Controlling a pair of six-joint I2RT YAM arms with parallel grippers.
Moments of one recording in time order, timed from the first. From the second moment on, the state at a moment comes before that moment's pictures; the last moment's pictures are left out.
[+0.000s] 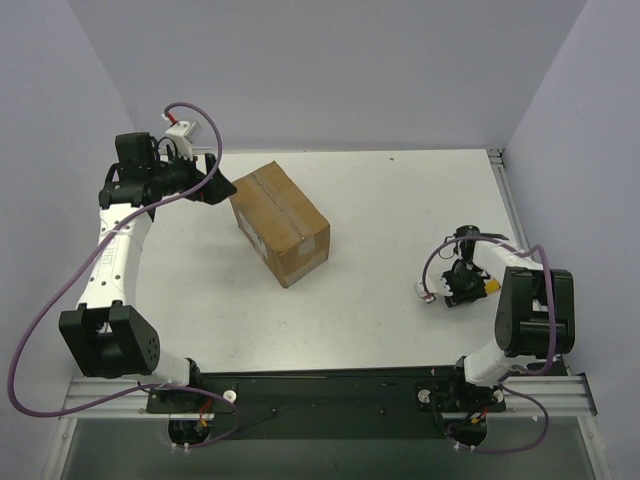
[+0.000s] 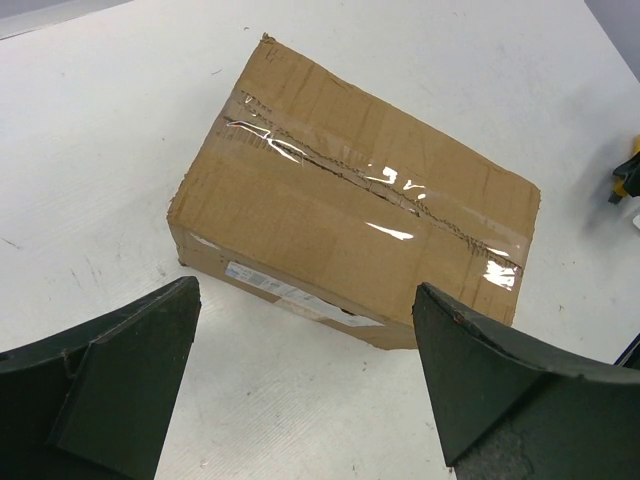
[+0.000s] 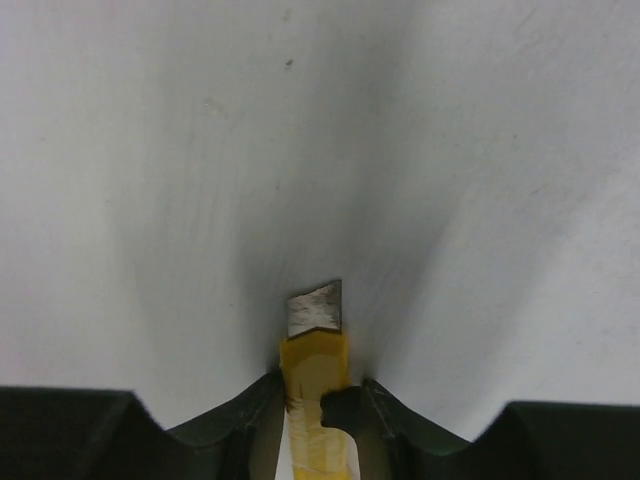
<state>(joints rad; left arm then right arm) 0.08 1.47 1.47 -0.58 0.71 0.08 -0.07 1.57 0.81 -0.81 0.08 -1.95</state>
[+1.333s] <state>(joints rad) 0.07 1.44 1.43 -0.59 0.72 0.12 0.37 1.63 1.12 -0.74 -0.33 -0.85</state>
